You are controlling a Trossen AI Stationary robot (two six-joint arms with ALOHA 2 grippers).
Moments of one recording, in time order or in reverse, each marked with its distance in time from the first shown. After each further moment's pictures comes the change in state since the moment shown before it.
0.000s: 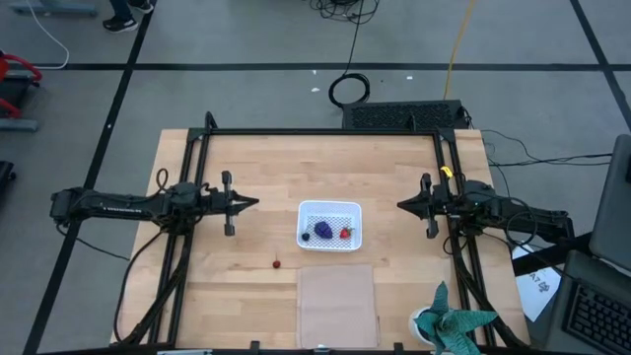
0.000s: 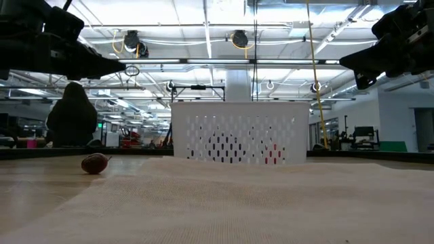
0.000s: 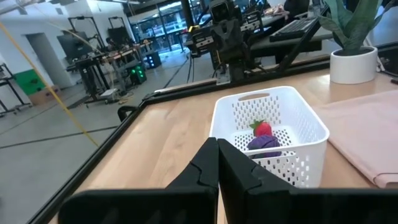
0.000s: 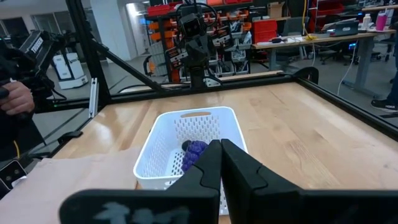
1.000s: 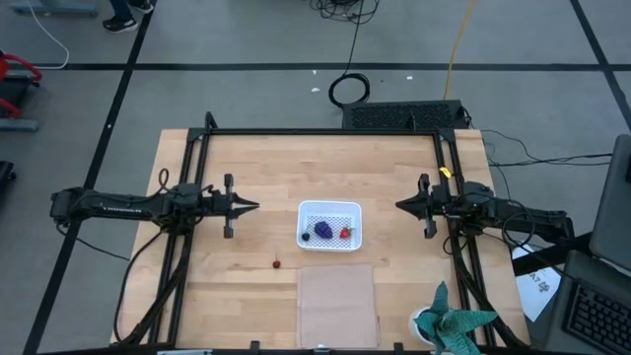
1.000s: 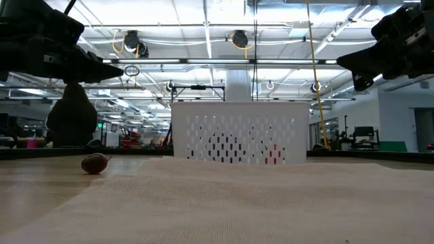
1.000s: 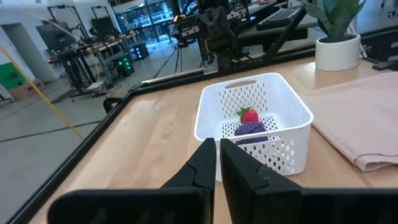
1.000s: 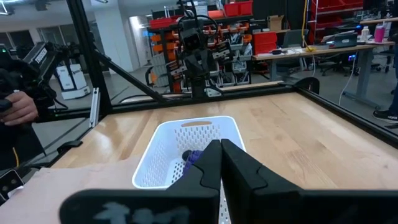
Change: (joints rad) left arm 0.000 0.000 0.000 -0.055 0.043 0.003; right arm 0.000 0.001 -0.053 0.105 0.000 0.006
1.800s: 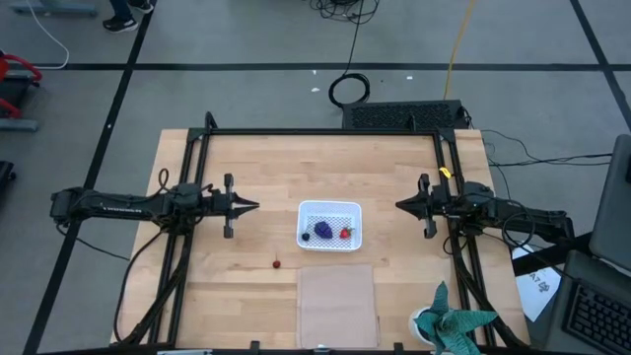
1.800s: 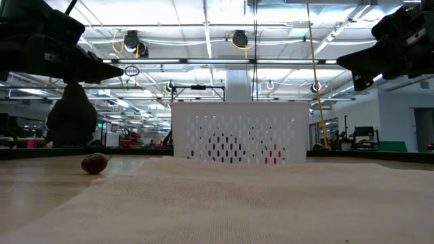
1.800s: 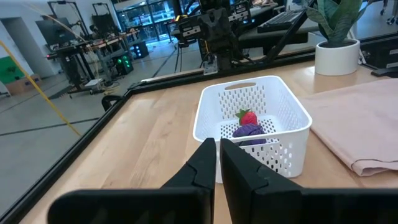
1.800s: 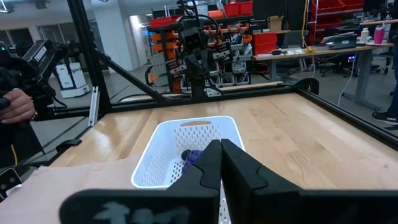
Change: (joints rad) left arm 0.000 0.000 0.000 0.004 -0.001 -0.033; right arm 0.000 0.000 0.000 -0.003 0.000 -0.010
